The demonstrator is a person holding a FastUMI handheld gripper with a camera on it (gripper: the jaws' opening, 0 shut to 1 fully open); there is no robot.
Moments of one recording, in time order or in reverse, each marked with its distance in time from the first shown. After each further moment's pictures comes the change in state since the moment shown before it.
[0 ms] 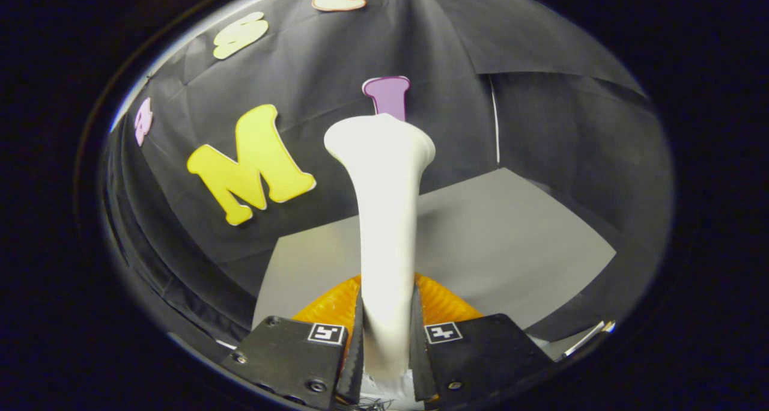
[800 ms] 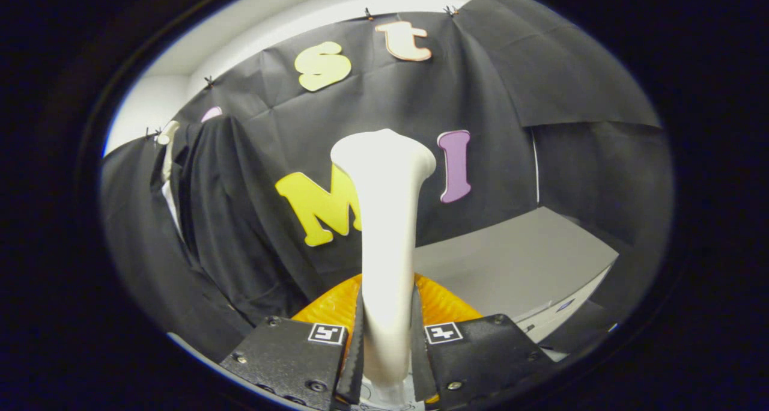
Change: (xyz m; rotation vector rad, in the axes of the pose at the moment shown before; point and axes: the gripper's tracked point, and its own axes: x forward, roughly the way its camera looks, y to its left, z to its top) arm -0.134 0.135 -0.009 -0.074 -0.226 0.212
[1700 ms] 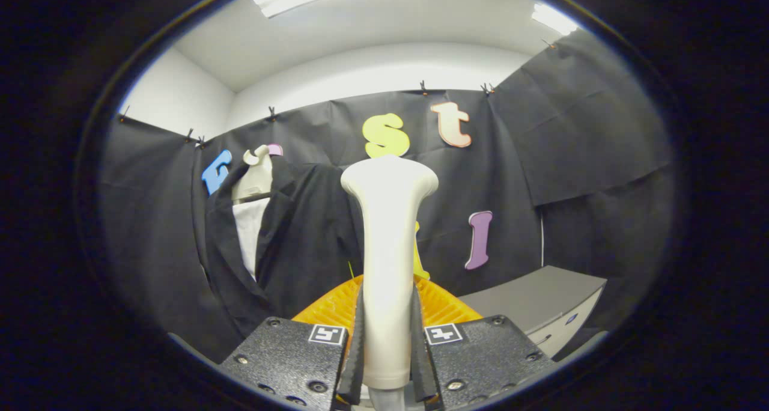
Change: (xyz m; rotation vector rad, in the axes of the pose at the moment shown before) arm -0.082 0.161 0.005 -0.144 -0.381 0.030
